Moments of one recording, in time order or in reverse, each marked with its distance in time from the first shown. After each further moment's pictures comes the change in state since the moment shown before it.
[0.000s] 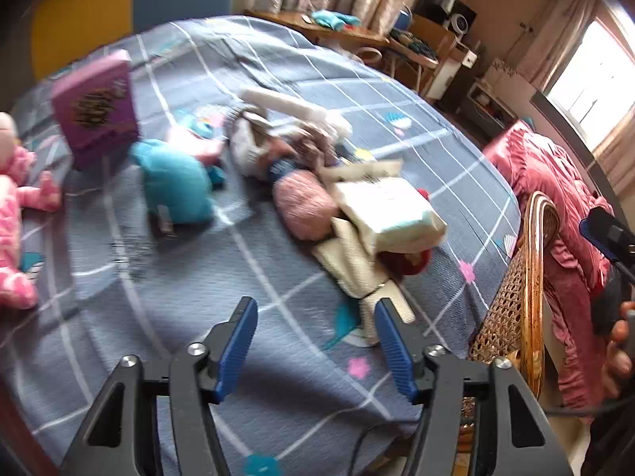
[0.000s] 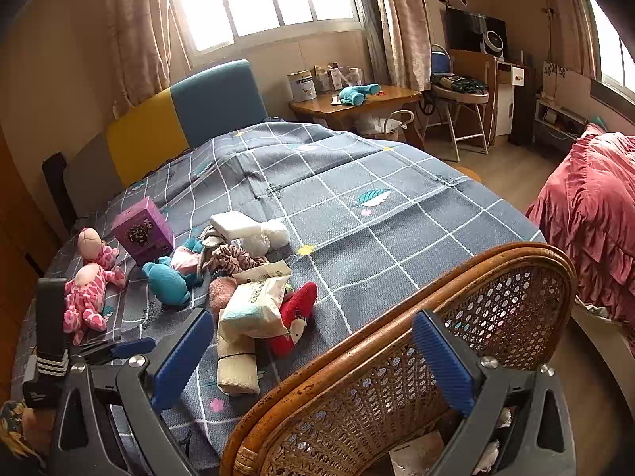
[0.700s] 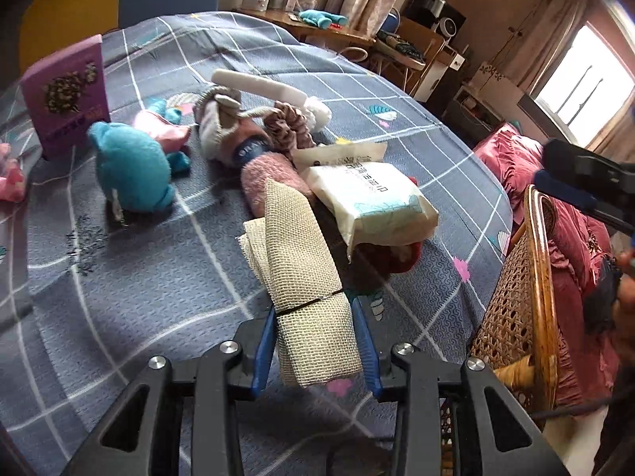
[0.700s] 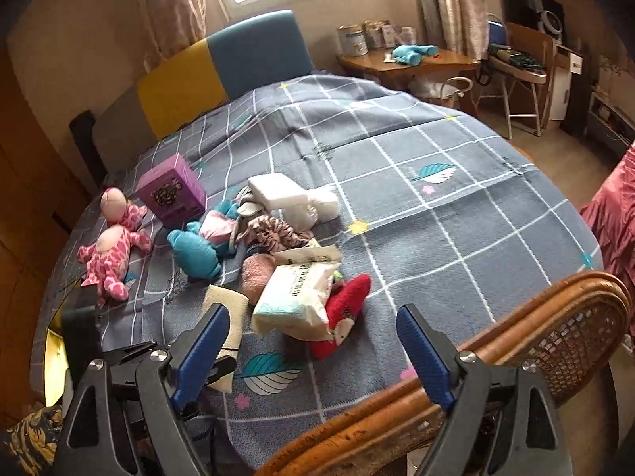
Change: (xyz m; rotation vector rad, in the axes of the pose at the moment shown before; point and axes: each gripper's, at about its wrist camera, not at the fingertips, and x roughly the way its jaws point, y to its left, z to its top) left arm 0.020 0.001 -0.012 0.003 -0.053 -0.038; right arm 0.066 0.038 0.029 -0.118 0.210 0.155
